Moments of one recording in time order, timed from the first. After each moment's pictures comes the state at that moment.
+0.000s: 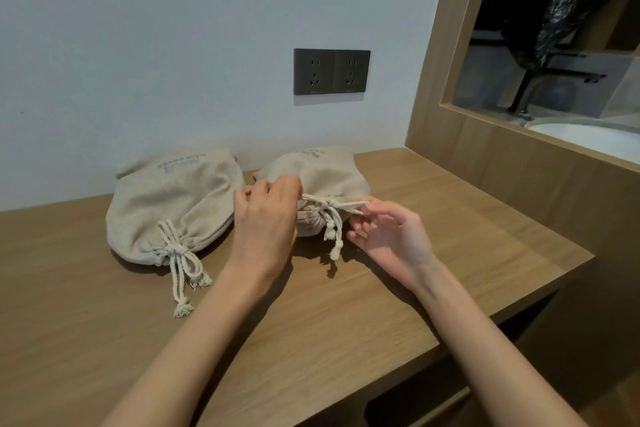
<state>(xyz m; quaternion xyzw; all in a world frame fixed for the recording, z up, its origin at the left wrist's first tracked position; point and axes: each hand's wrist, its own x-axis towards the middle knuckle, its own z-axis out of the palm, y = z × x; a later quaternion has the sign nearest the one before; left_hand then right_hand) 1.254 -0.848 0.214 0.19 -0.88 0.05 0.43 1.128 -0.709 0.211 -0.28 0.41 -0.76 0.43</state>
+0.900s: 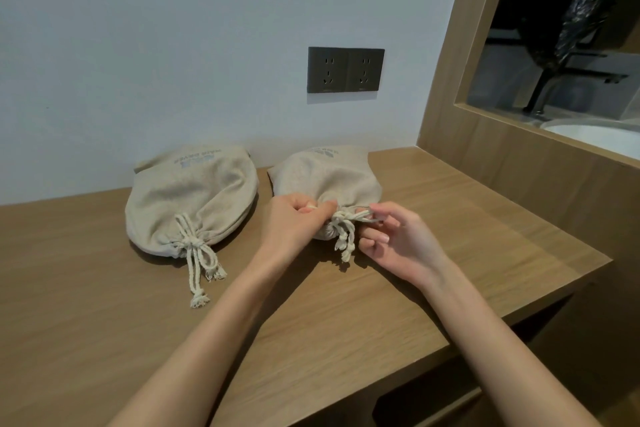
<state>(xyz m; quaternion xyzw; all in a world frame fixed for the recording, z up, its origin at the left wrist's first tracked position) 1.248 -0.839 0.220 0.28 -0.73 -0.52 0.33 1.131 -0.714 0.212 -0.18 0.37 -0.74 0.53</state>
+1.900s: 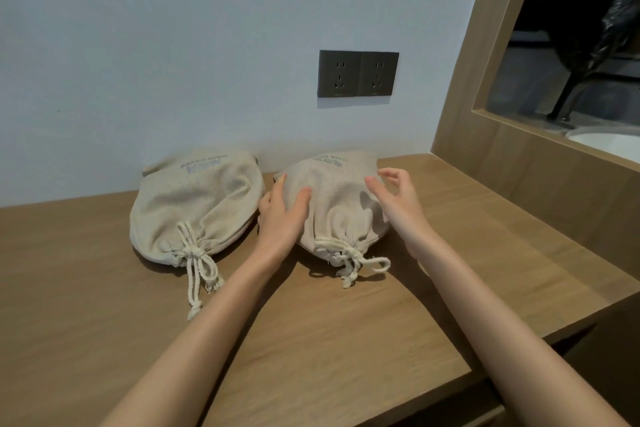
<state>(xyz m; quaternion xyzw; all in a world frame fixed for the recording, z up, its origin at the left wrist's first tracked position) 1.226 -0.877 0.205 0.34 -0.73 -0.49 0.32 1.080 -0.764 0.211 -0.31 0.76 -0.57 0.09</state>
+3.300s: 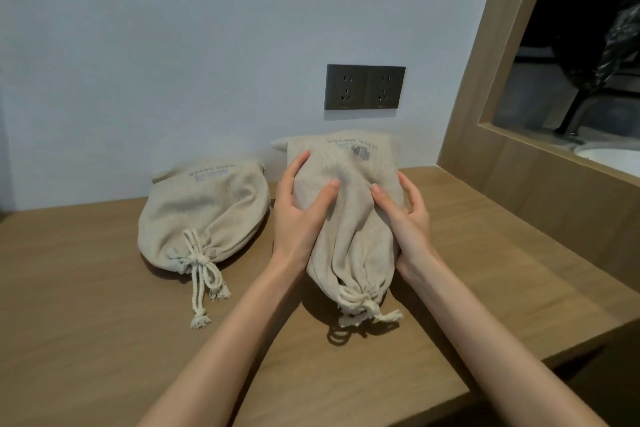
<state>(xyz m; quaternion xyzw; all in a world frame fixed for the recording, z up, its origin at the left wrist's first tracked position) 1.227 -0.846 0.231 0.17 -0.63 -0.57 0.50 1.114 -0.751 0.226 -0.22 0.53 -0.79 0.21</state>
